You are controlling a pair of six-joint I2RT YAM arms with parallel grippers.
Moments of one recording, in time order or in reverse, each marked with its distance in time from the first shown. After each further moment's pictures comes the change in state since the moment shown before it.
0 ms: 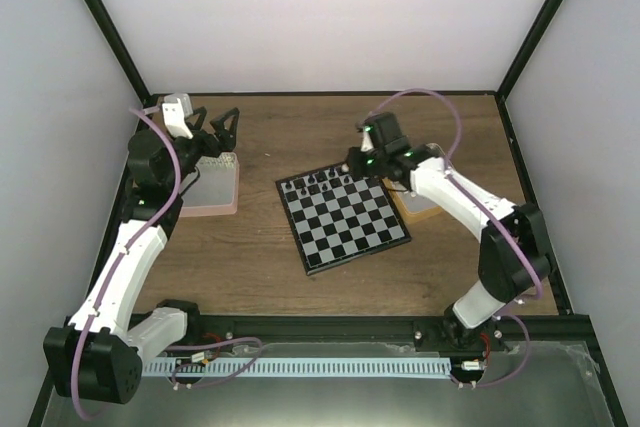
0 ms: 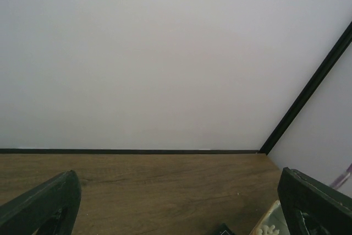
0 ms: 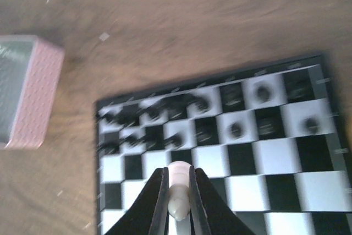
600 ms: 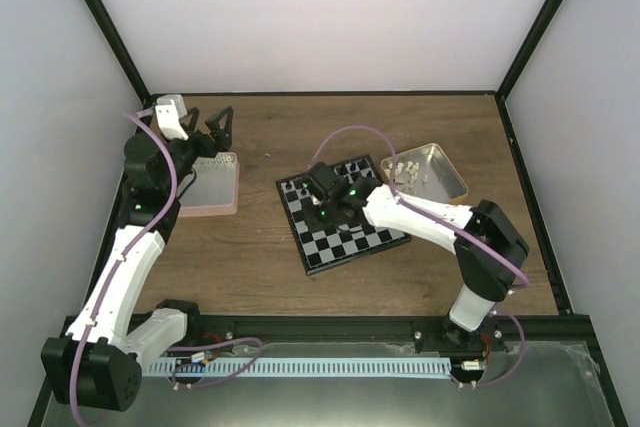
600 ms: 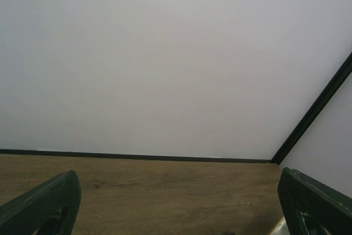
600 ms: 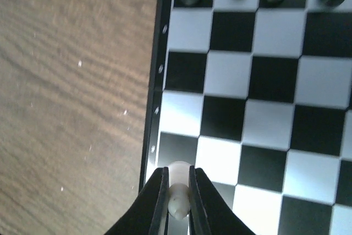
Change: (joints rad) left arm 0.000 -0.037 0.000 -0.027 -0.060 0.001; right arm 0.417 0.100 -0.002 -0.126 0.096 0.064
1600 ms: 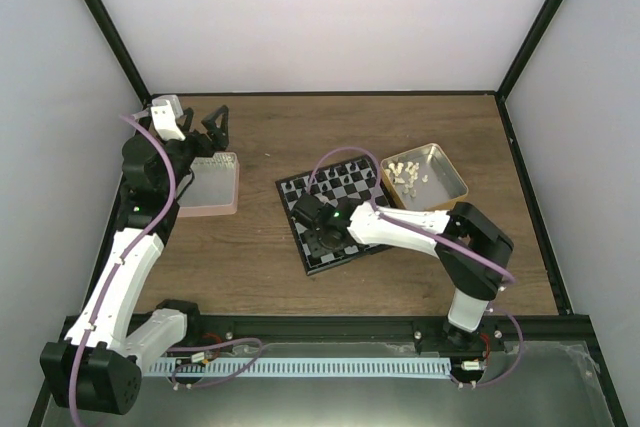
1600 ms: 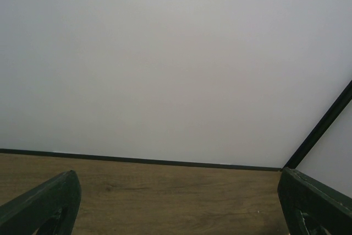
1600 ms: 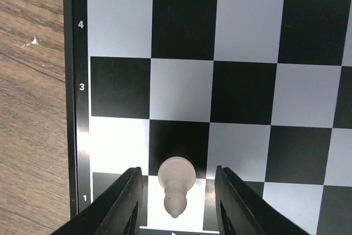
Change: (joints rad) left arm 0.000 -0.021 0.000 -0.017 -0.063 0.004; right arm 0.148 0.062 -0.064 -0.123 0.195 0.116
